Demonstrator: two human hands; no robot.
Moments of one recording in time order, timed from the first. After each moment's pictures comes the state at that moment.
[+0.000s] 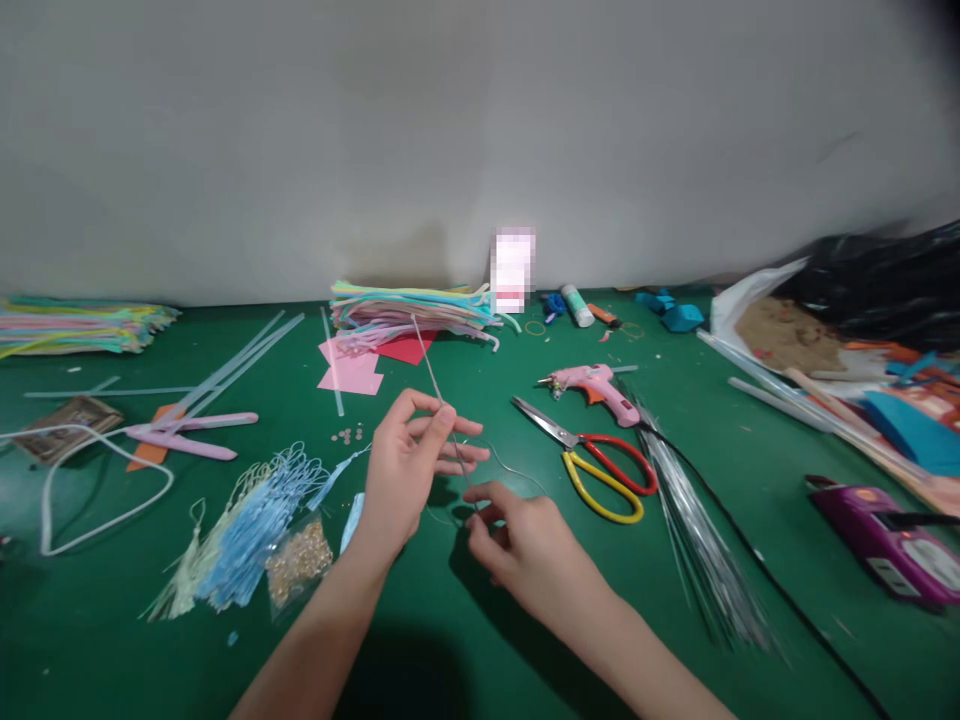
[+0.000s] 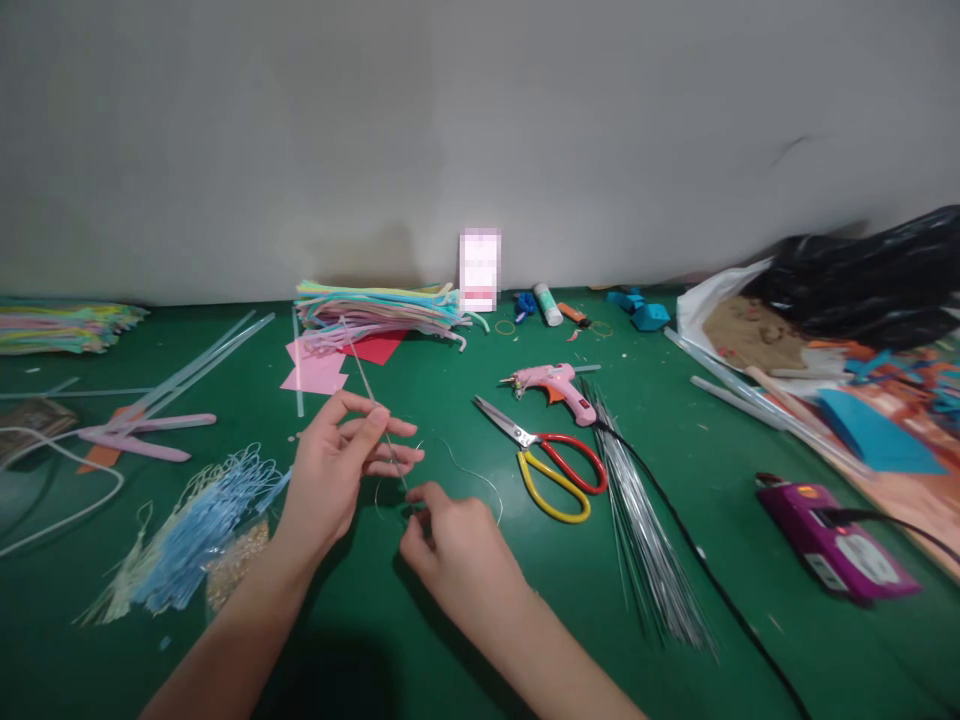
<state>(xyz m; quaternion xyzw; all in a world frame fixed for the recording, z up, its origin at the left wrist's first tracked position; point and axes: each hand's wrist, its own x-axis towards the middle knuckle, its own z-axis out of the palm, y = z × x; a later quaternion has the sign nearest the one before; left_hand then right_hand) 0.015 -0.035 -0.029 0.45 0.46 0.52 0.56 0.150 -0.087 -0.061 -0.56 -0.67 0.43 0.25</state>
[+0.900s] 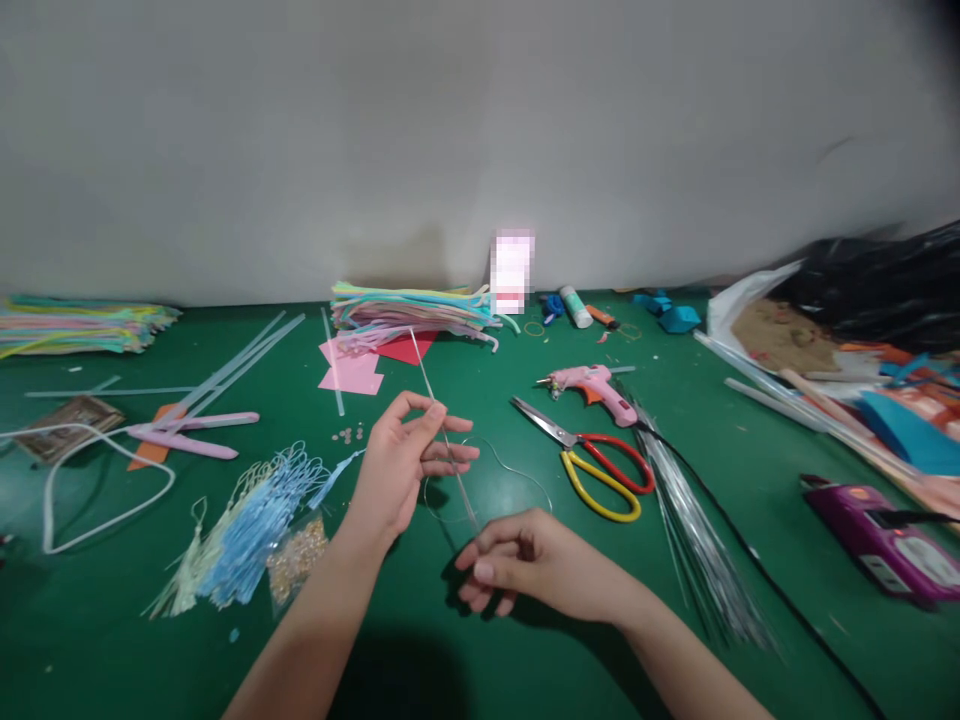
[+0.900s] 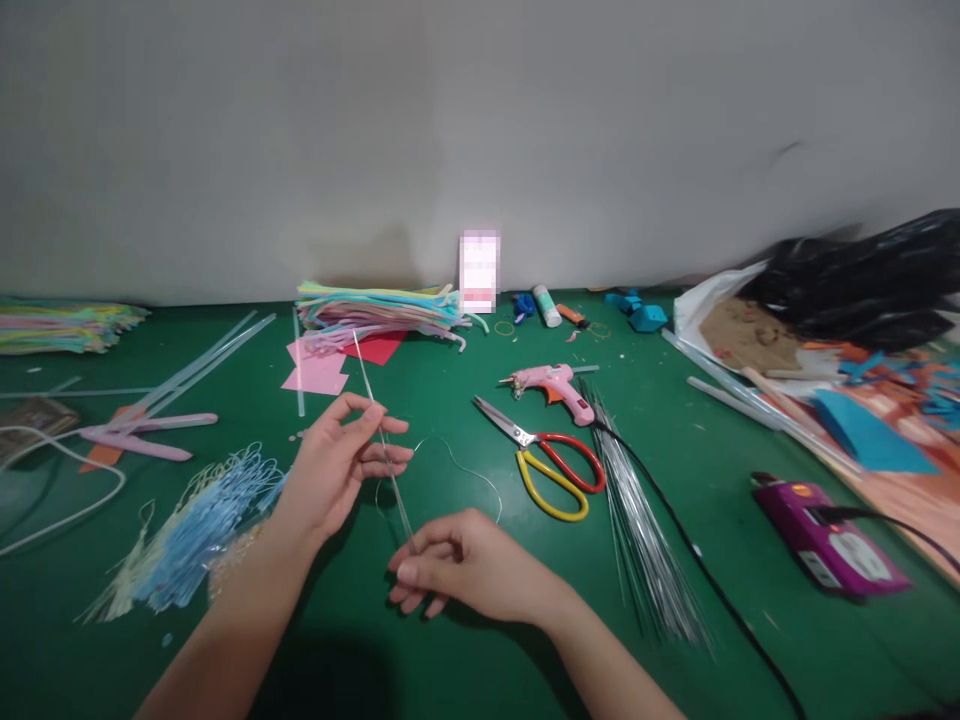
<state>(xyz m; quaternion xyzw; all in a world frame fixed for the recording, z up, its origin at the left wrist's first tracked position) 0.005 -0.028 -0.034 0.37 0.44 0.50 0.64 0.174 -0.089 -0.068 -0.38 -0.44 0.78 0.20</state>
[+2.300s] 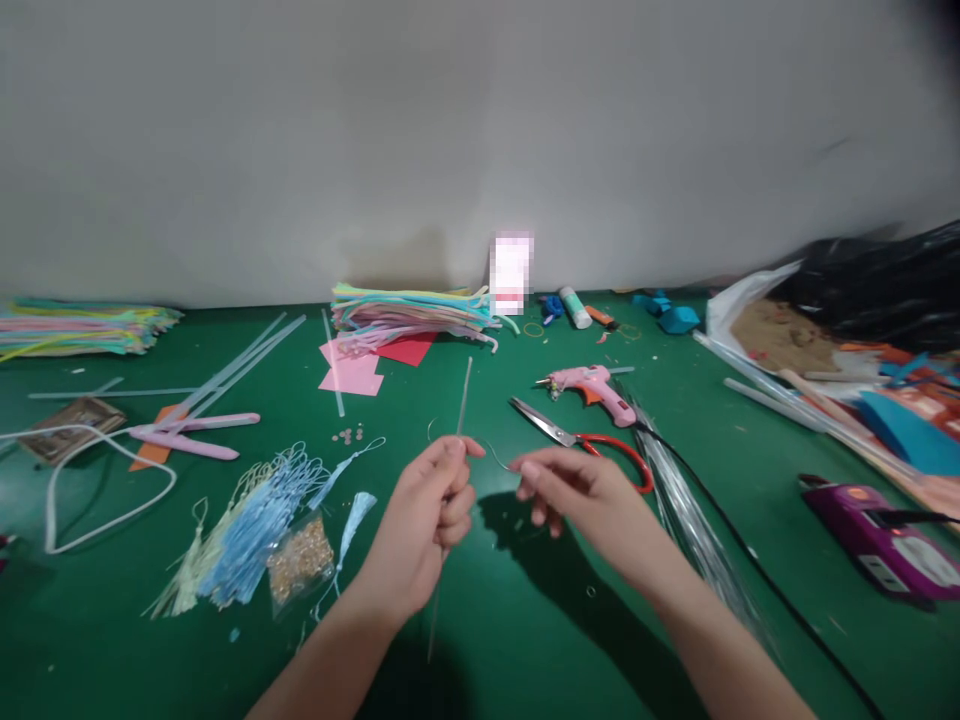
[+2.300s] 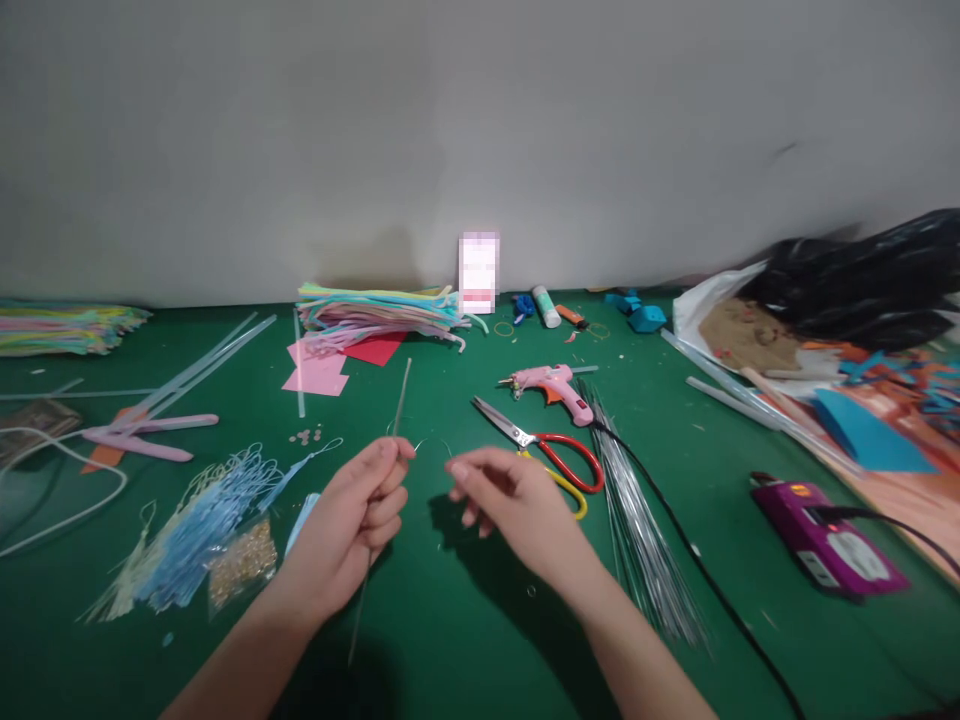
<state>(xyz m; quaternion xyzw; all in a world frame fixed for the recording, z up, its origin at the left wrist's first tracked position) 0.022 -0.065 -0.031 0.24 0.39 0.46 0.76 0.198 -0.072 -0.035 -0.53 -0.50 0.58 0.35</state>
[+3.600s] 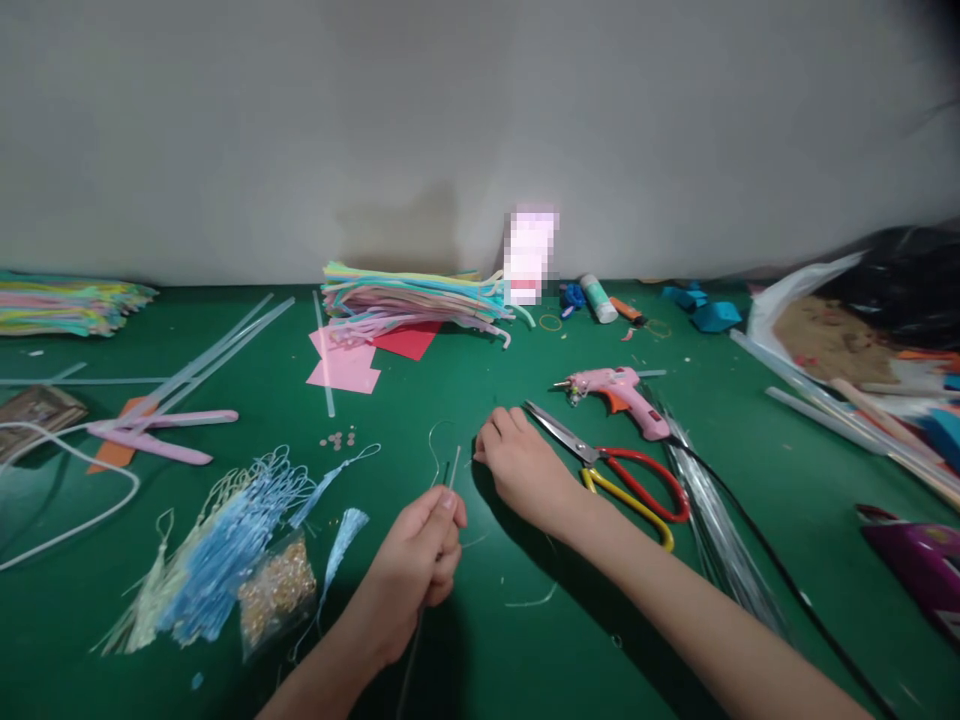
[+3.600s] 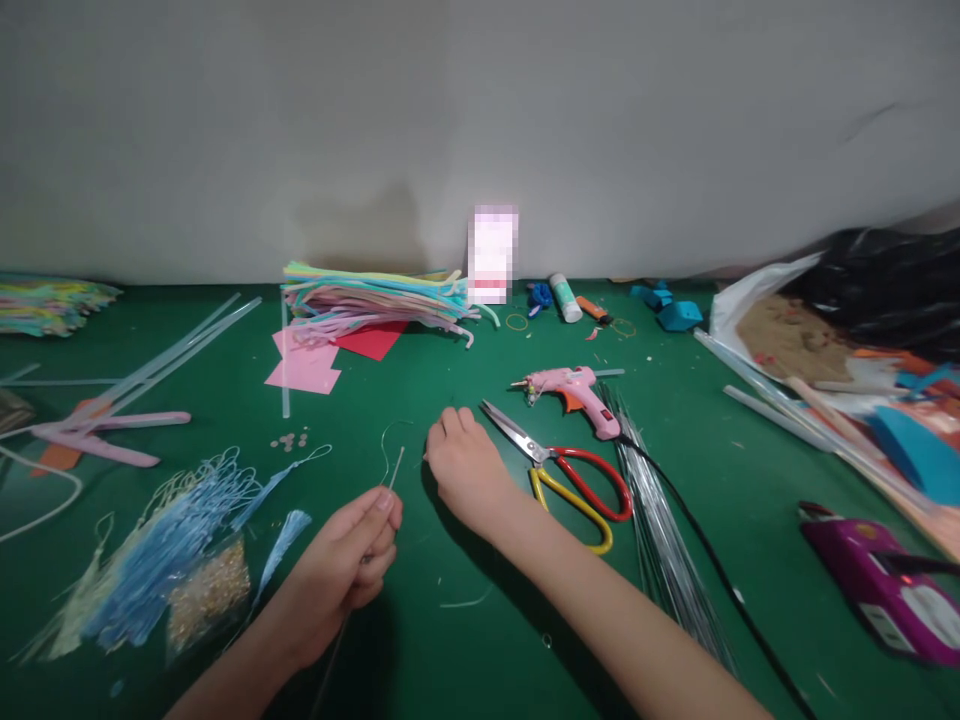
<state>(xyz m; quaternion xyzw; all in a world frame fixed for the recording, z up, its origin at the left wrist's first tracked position) 0.007 -0.069 -0.076 0.28 0.51 0.33 0.74 0.159 0.004 -0.089 -0.50 -0.86 0.08 0.07</state>
